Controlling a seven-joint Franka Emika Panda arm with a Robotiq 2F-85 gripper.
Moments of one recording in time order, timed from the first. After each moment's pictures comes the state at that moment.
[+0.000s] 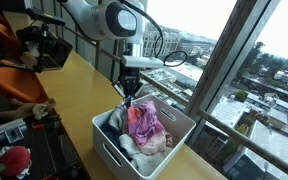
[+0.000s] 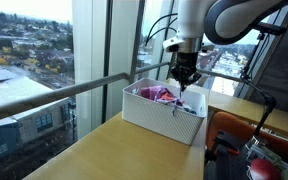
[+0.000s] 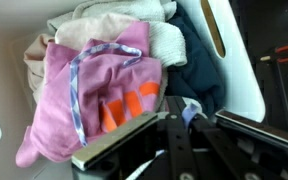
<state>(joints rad) -0.03 0.22 0.00 -2.06 -0.42 2.19 -1.17</state>
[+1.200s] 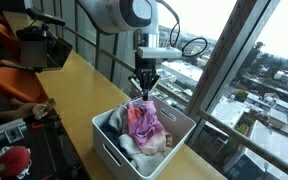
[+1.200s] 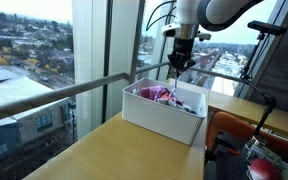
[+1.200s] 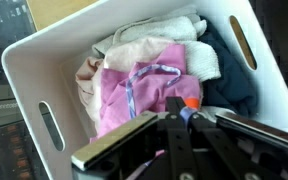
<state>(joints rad) -0.06 0.24 -0.02 -1.93 -0.42 2.18 -1.17</state>
